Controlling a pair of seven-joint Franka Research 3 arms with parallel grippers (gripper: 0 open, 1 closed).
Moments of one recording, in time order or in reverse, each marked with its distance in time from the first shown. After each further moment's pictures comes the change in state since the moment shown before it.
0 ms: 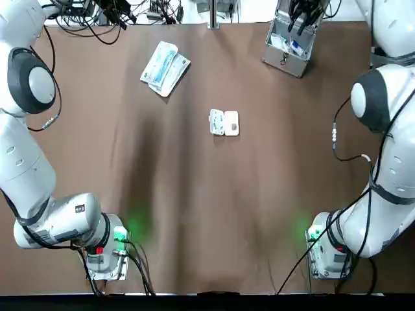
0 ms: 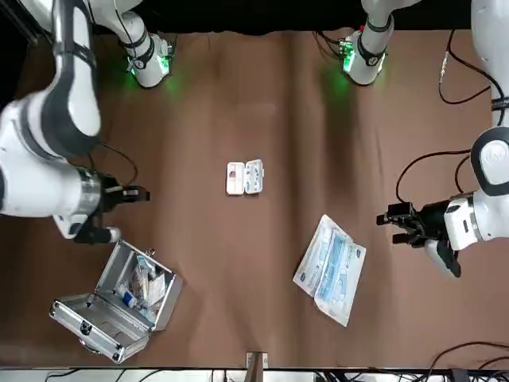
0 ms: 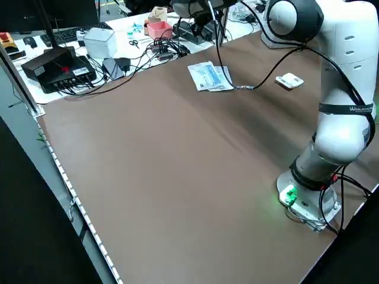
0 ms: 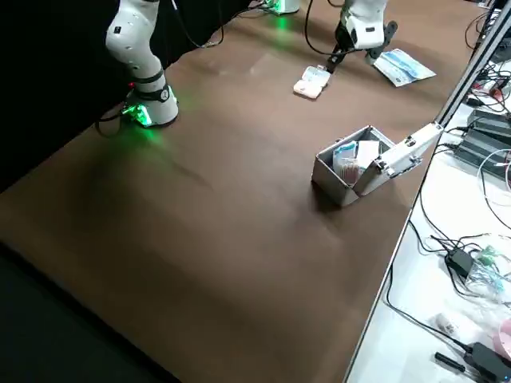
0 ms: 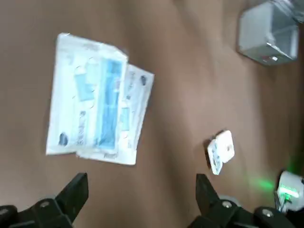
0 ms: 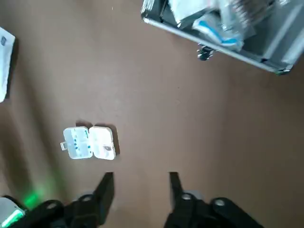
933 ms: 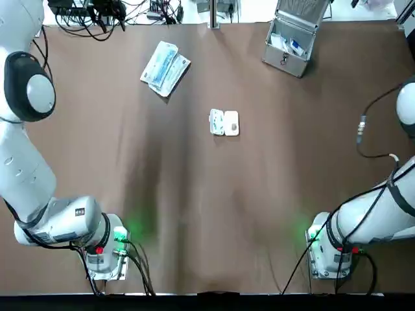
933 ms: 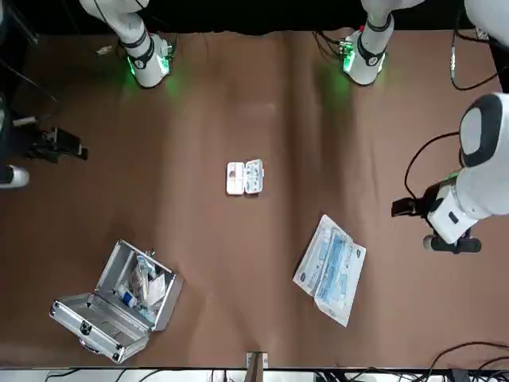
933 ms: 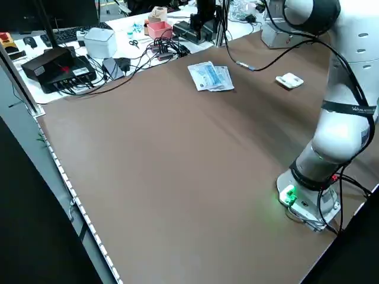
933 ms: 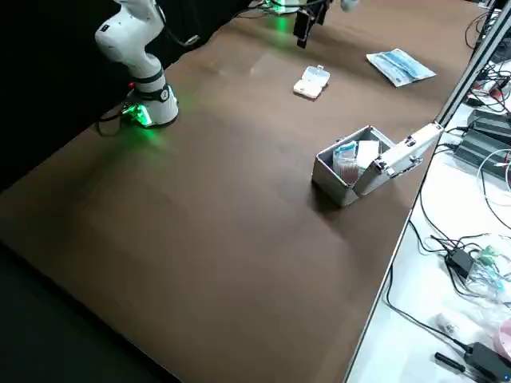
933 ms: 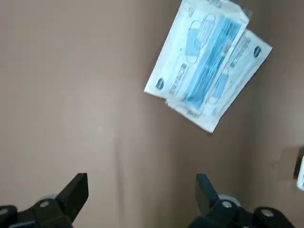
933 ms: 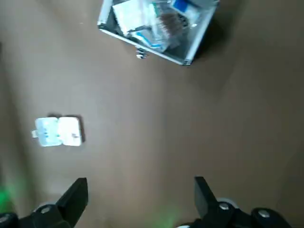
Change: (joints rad) left arm -0.083 -0.105 -0.007 0.004 0.514 -0.124 -0.489; right arm -0.426 -0.259 0.424 0.004 -0.335 -0.109 -0.010
